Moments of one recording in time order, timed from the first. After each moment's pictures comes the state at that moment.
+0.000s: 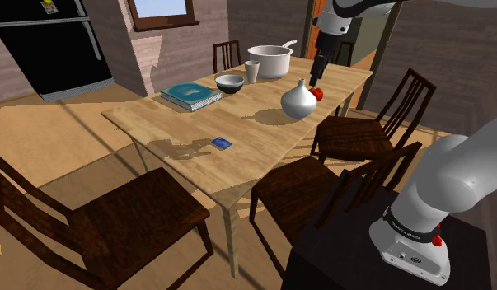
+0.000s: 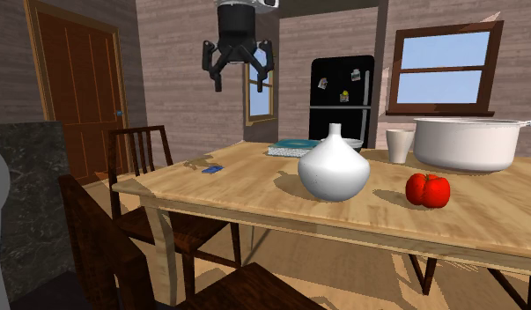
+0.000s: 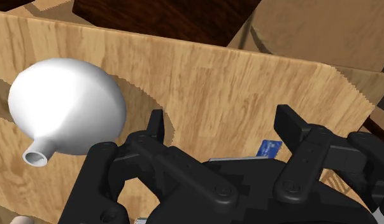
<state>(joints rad) -0.08 -0.44 -0.20 -2.17 -0.02 1.83 -0.45</state>
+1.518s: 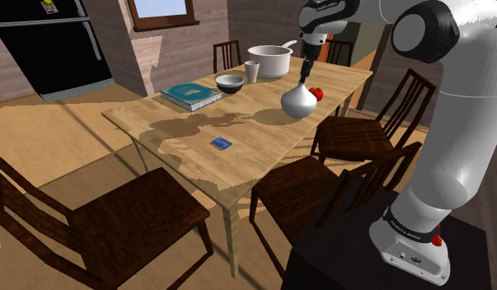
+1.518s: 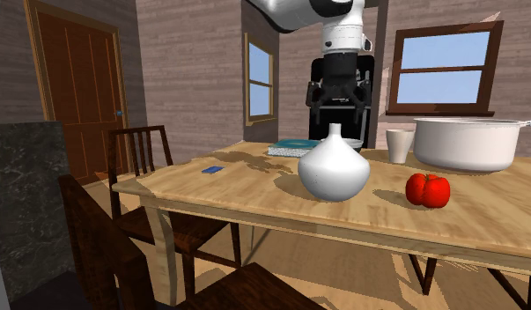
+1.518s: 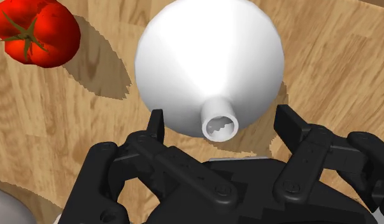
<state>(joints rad) -0.19 0.25 -0.40 -1.60 0.17 1.91 -0.88</state>
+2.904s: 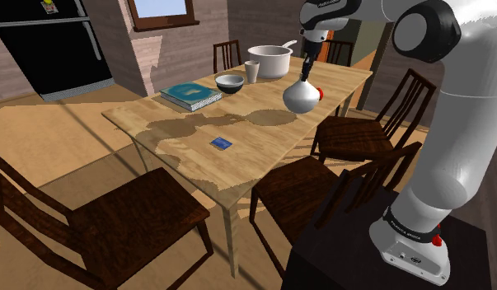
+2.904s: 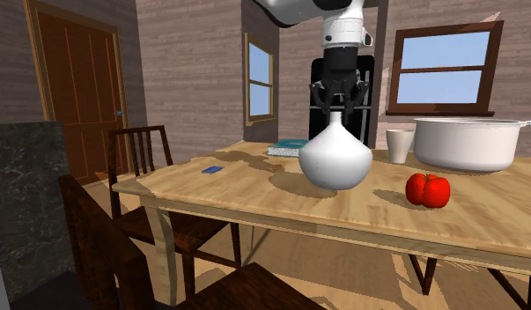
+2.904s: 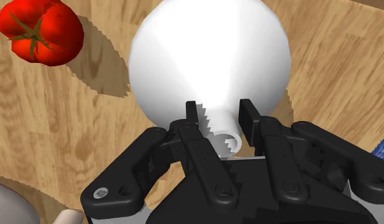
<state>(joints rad) -0.19 0.24 -0.40 -1.58 0.16 1.88 -0.88</state>
